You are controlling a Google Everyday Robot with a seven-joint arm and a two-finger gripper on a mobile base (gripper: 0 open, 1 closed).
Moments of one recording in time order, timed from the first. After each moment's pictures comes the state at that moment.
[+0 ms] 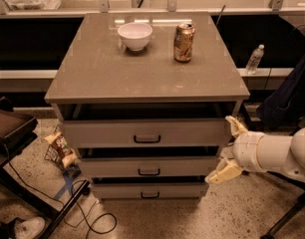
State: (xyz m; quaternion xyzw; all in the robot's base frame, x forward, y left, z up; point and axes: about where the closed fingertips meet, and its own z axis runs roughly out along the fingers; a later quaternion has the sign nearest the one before) arm 0.490 -0.192 0.707 -0.54 0.73 0.05 0.42
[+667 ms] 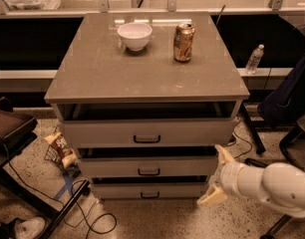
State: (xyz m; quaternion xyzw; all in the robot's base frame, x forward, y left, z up) arm 0.482 -0.187 0.579 -0.54 0.74 0.05 0.40
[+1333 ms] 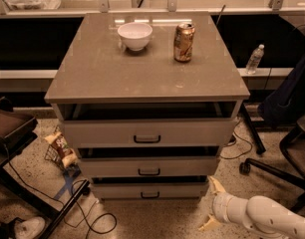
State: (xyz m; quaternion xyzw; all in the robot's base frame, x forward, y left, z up) arm 0.455 -0.196 0.406 -0.57 0.72 0.06 0.38
